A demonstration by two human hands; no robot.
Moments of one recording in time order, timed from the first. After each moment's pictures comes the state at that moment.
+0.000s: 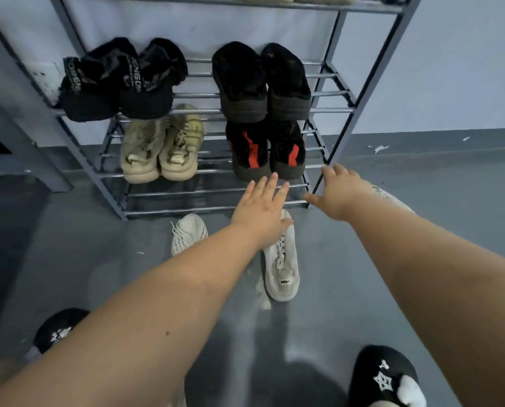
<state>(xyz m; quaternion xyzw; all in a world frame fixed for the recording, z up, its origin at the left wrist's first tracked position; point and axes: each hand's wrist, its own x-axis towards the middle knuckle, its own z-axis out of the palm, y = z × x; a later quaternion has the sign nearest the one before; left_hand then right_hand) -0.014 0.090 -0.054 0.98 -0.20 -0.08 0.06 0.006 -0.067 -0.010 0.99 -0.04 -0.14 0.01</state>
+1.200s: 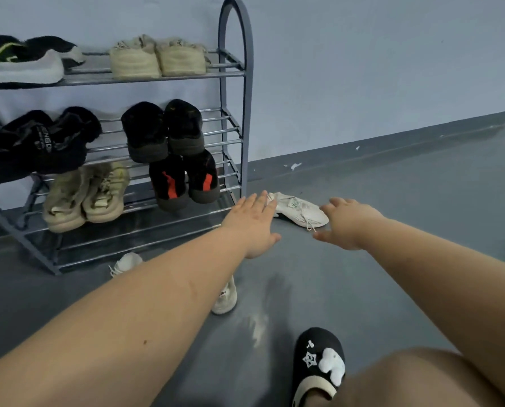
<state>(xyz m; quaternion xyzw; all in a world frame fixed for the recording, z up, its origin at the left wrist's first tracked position) -0.086 -0.032 0.027 0.94 -0.33 -0.08 -0.02 -0.139 -0.212 0.058 0.97 -0.08 -0.19 0.09</state>
